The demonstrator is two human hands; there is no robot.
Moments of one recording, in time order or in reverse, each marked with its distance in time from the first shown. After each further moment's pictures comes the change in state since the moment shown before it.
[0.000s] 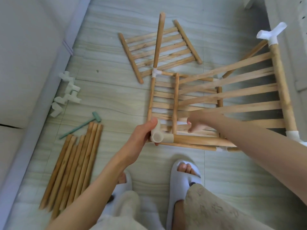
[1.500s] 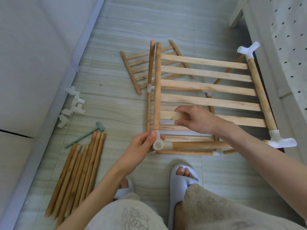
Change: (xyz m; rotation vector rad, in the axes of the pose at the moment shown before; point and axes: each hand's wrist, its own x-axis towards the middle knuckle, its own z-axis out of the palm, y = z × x) left_hand -0.029 0.011 0.005 0.147 0.010 0.066; right_hand -0.103 -0.013 -0.021 0.570 0.699 -0.379
